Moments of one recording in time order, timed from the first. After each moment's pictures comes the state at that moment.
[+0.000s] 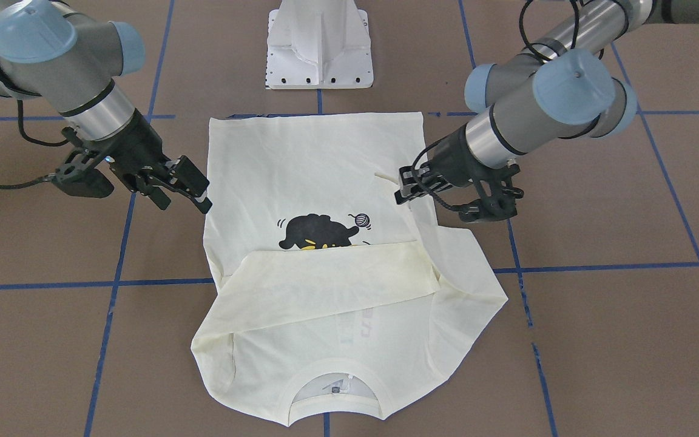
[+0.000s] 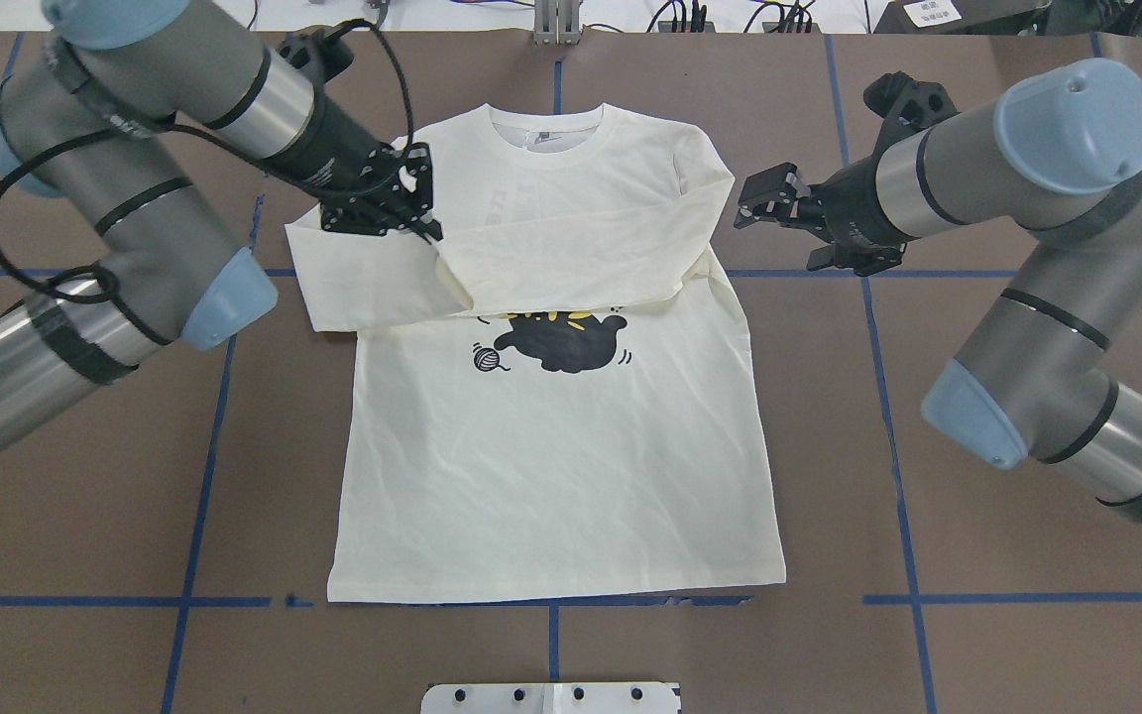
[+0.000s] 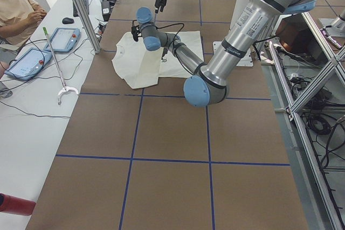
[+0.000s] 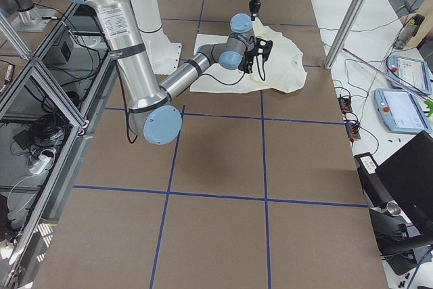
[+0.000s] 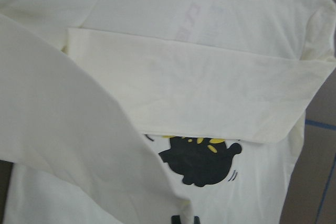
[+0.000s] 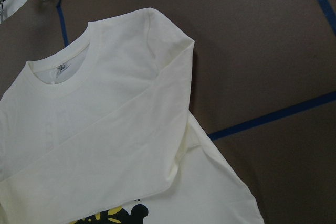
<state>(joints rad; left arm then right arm) -0.86 -2.31 -1.48 -2.12 -2.37 -1.52 0.84 -1.23 1.84 -1.12 2.05 1.50</state>
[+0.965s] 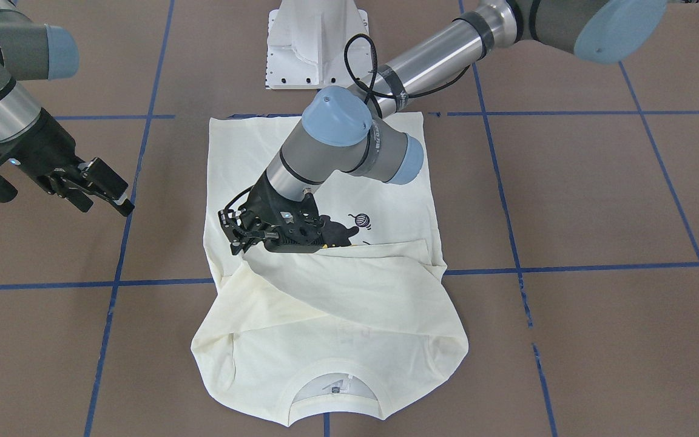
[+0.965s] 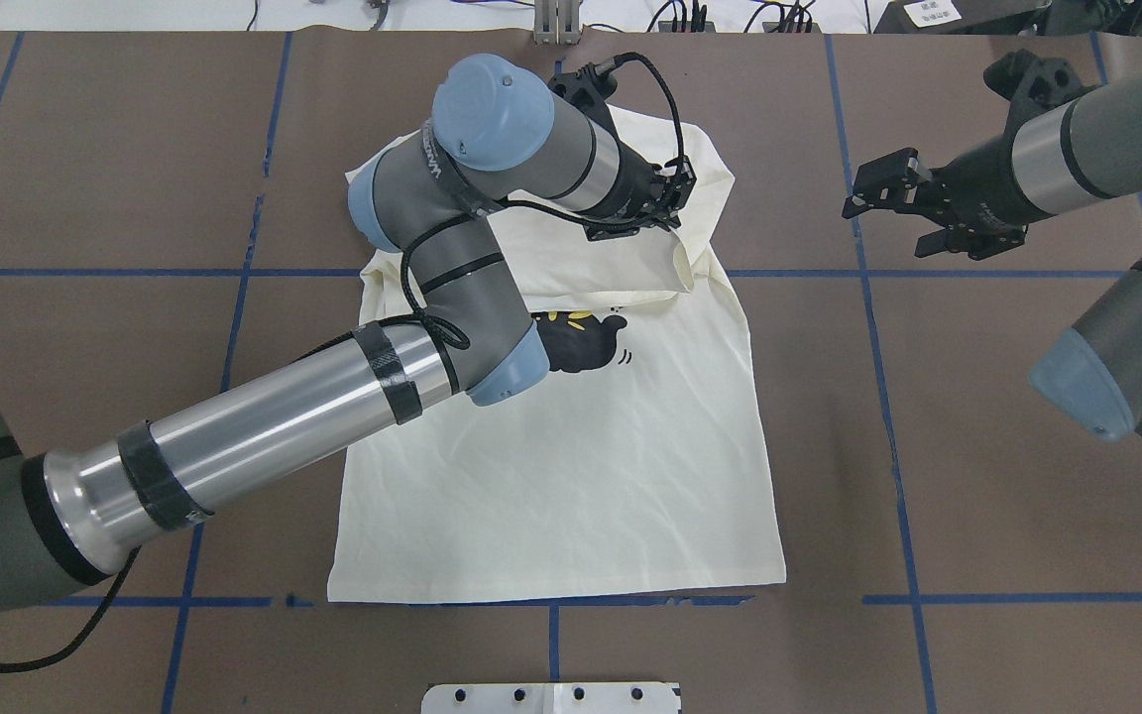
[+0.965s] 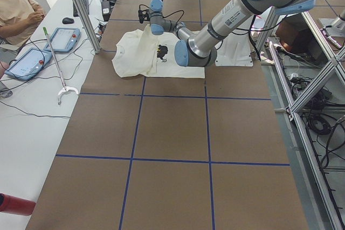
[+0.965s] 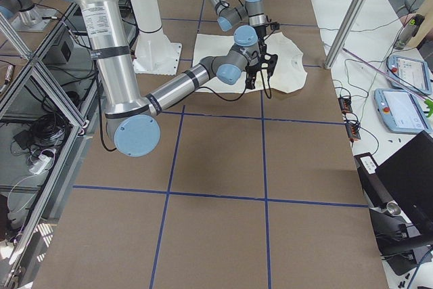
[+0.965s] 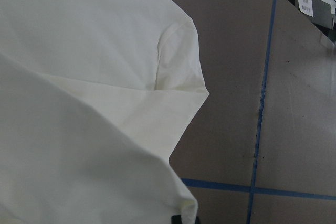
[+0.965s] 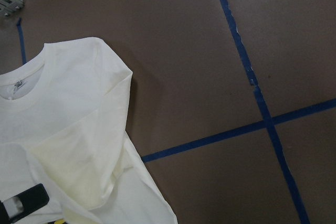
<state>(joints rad) -0.61 -2.70 -0.94 -2.48 -1.90 -1.64 0.96 -1.34 1.87 -1.12 2.14 1.37</state>
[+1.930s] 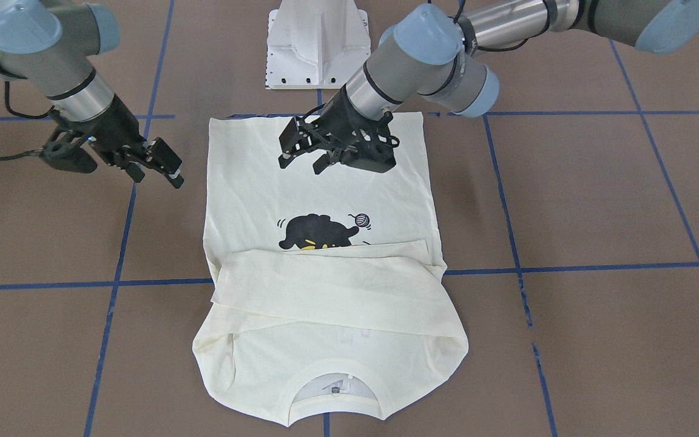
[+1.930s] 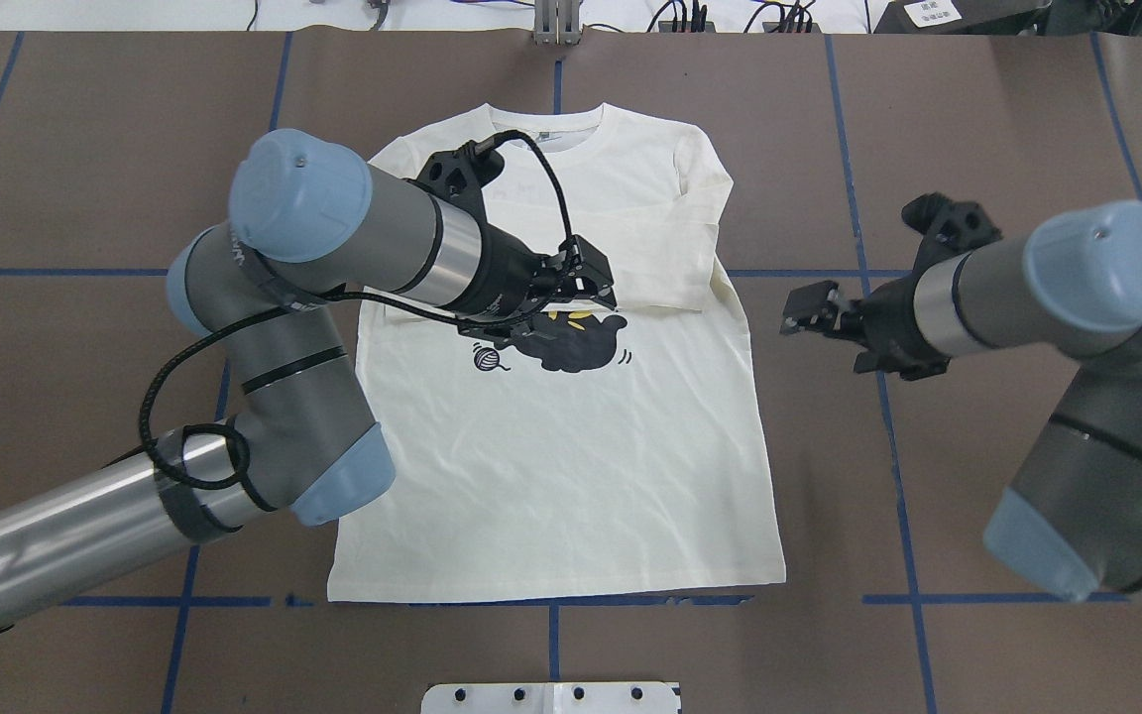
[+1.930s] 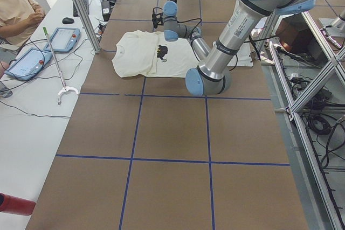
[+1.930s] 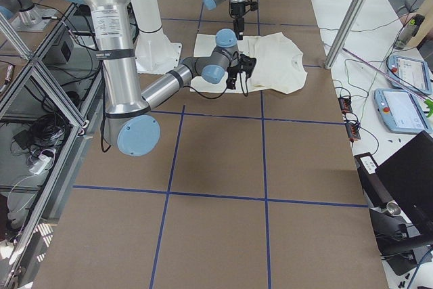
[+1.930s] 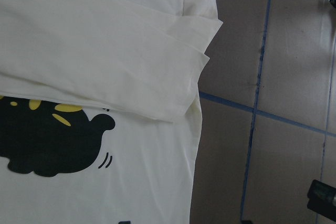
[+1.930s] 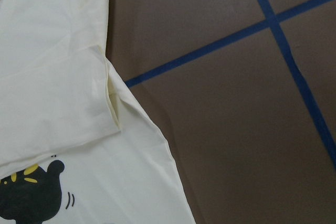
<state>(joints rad) -0.60 -2.26 -1.65 -2.21 -2.03 -1.66 0.63 -1.42 1.97 -1.13 1.88 1.60</state>
